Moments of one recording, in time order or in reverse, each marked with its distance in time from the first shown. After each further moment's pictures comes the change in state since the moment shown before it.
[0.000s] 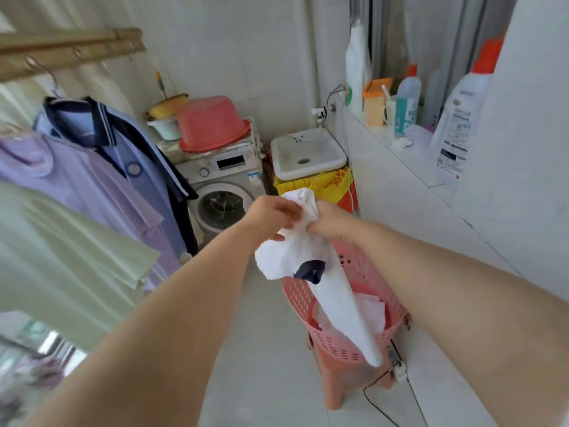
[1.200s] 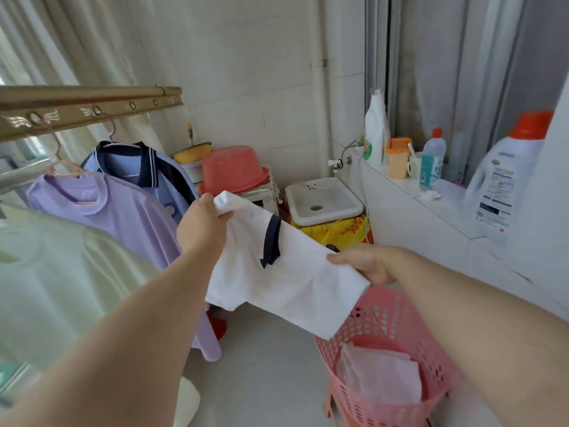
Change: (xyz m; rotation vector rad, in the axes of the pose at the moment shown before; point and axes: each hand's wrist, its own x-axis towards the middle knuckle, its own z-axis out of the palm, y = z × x) left_hand 0.021 -0.051 -0.181 0.522 0.833 0.141; right_hand 0.029 -0.051 0.017 0.467 -0.252 0.365
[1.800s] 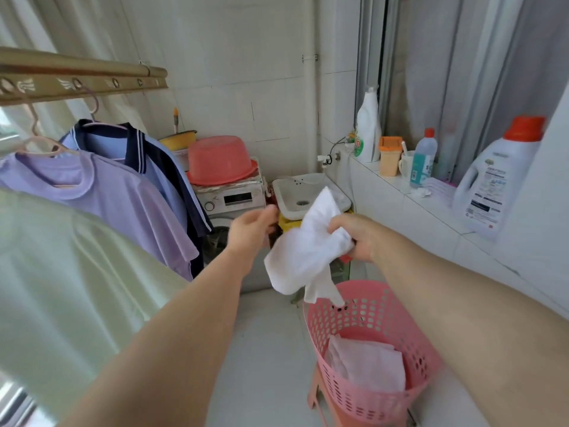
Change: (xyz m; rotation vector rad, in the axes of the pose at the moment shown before) left_hand -0.034 0.010 0.036 -0.901 -0.635 -0.288; right_hand 0.007 -0.035 0.033 0.269 0.332 -0.177
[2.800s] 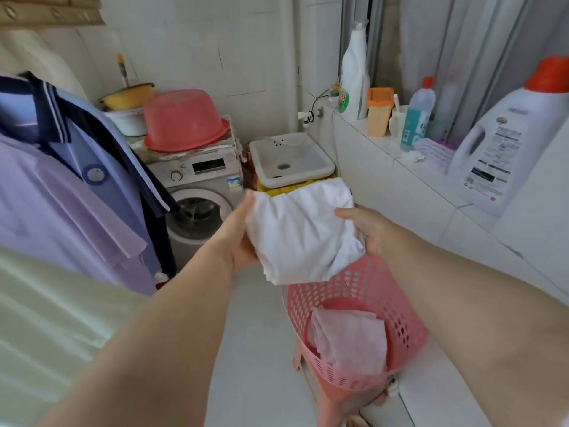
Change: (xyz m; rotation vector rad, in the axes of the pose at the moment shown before) left_hand 0.073 -0.040 0.056 -0.499 -0.189 -0.509; right_hand 0.081 0.046 -0.074 0.122 0.123 0.118
